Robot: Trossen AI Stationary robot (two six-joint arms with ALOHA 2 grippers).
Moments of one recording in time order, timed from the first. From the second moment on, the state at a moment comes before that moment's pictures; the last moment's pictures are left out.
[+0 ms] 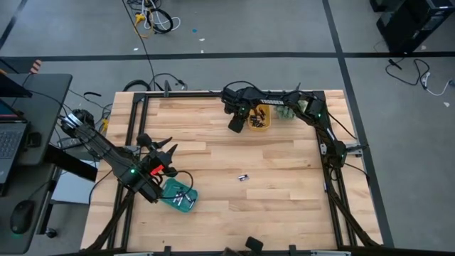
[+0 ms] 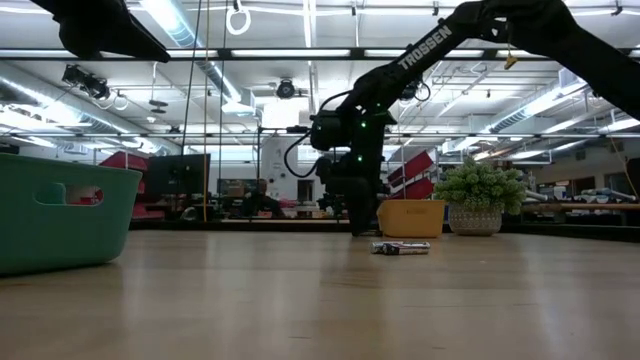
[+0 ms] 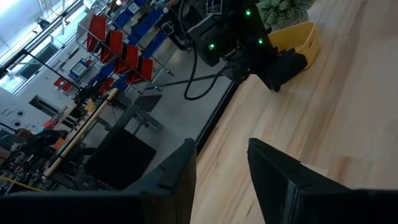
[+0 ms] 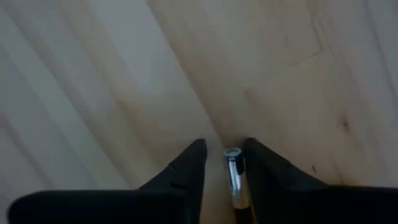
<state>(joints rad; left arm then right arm) -0.70 1.27 0.93 -1.40 -1.34 -1.08 -0.47 2.27 1.74 -0.87 0.02 0.00</state>
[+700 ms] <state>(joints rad) -0.70 1.27 0.93 -1.32 -1.34 -1.08 -0.41 2.24 1.73 -0.84 -0.09 -0.05</state>
